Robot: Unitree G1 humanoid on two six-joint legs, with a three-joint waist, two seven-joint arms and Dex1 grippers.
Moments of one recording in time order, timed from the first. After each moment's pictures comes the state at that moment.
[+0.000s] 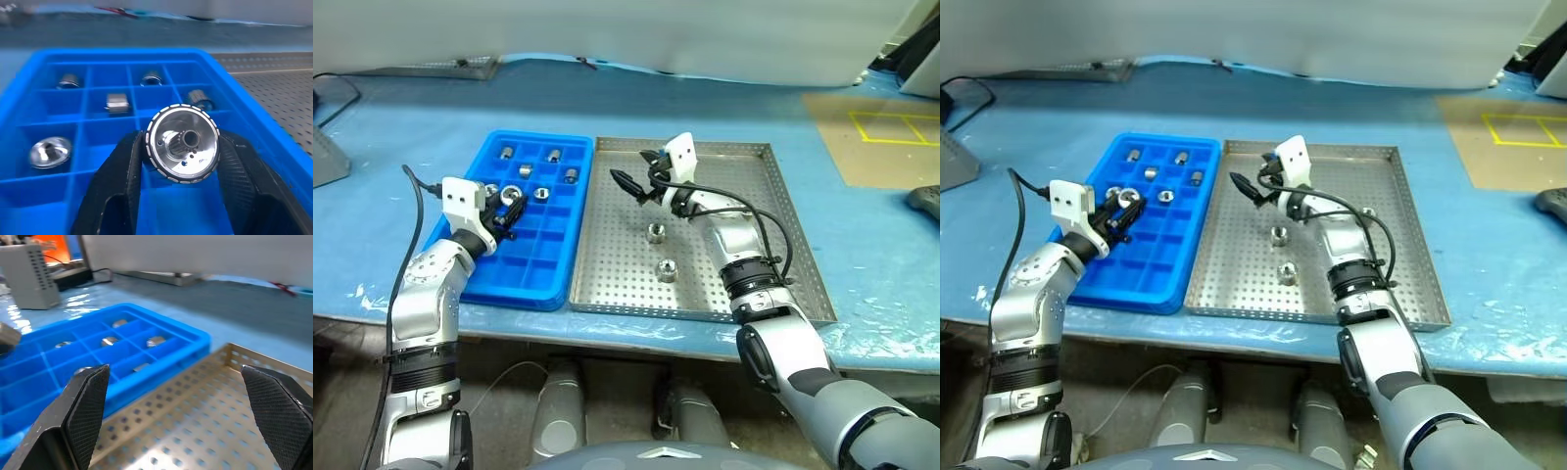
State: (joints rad) left arm -0.33 0.32 0.32 -0.07 -0.26 0.45 -0.45; right arm -0.86 -0.11 0.03 0.63 0.17 0.08 0.63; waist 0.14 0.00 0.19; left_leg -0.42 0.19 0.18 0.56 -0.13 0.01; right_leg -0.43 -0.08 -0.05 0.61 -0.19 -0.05
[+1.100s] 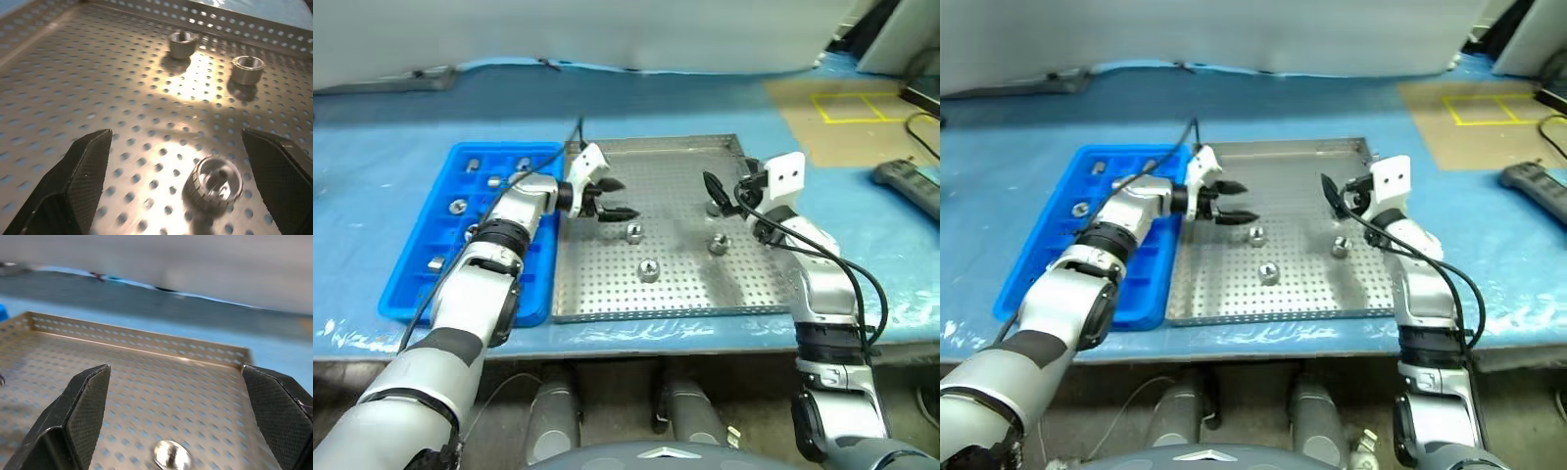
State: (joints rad) left arm -1.14 0.21 -0.15 1.18 -0.04 -0.01 -1.18; right arm -0.39 -0.34 -0.19 -0.12 0.18 0.38 0.35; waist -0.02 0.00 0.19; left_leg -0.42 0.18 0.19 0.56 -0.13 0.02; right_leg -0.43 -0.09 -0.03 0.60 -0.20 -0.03
